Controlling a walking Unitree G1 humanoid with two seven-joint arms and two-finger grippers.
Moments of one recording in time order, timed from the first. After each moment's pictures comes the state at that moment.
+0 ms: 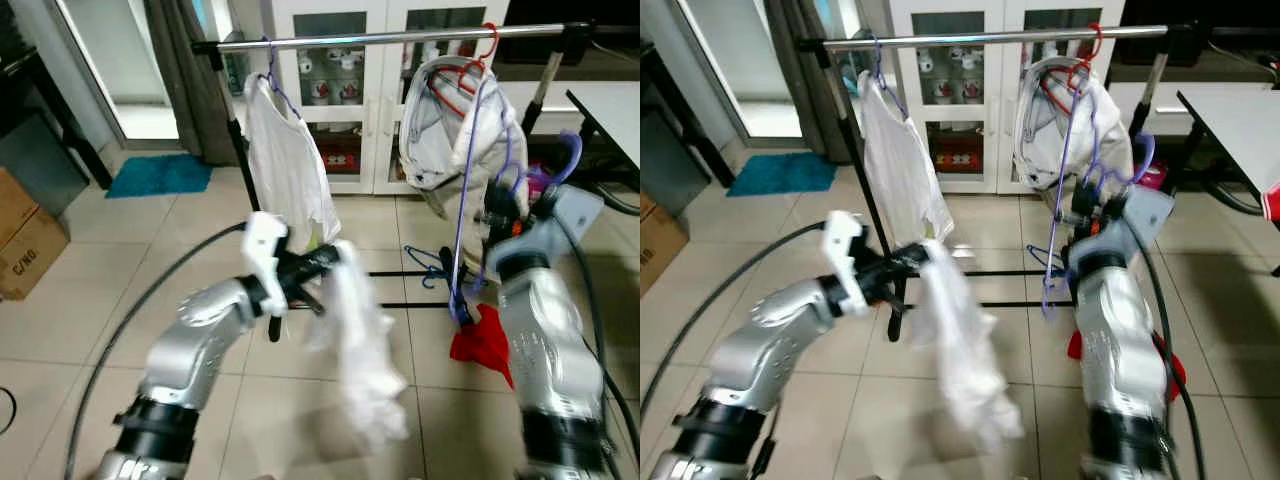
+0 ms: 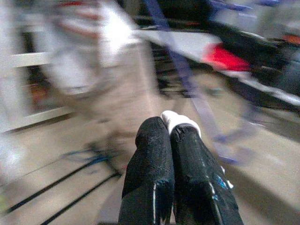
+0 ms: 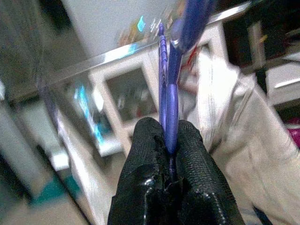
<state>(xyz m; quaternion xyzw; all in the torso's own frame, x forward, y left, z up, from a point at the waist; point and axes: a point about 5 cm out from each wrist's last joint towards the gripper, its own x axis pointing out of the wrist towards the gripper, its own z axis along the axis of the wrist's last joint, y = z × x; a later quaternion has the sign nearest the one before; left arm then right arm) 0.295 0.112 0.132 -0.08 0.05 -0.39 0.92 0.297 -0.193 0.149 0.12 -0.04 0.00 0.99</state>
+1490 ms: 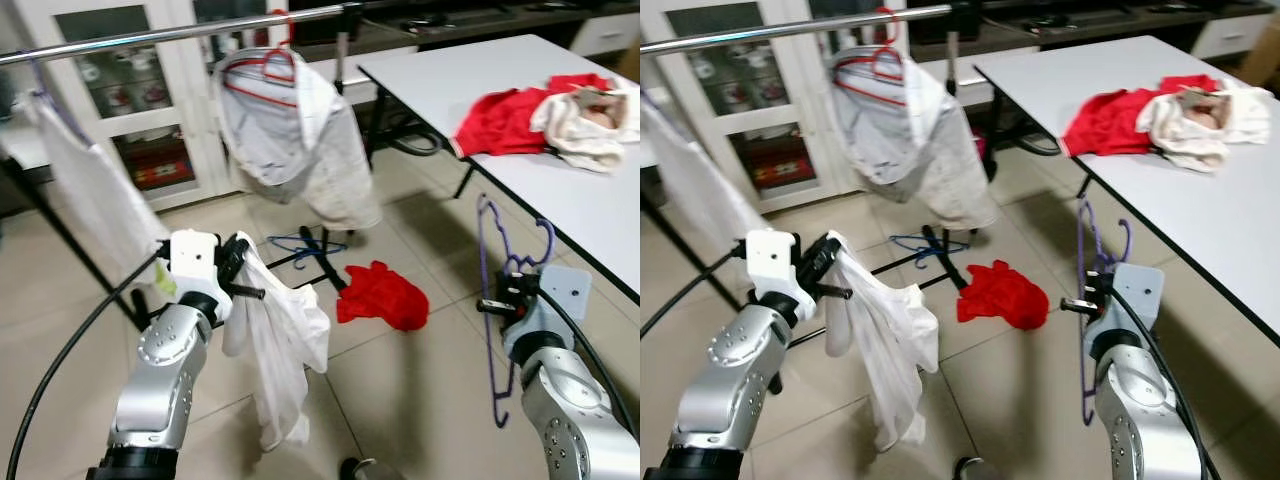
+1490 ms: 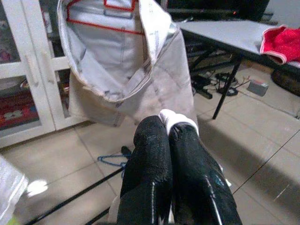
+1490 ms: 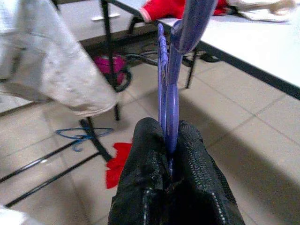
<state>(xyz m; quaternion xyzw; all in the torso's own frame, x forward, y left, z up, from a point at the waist) 0.283 0.166 0.120 -0.02 0.02 -0.10 0.99 0.234 -0.208 0.114 0.02 0.12 -0.09 0.99</state>
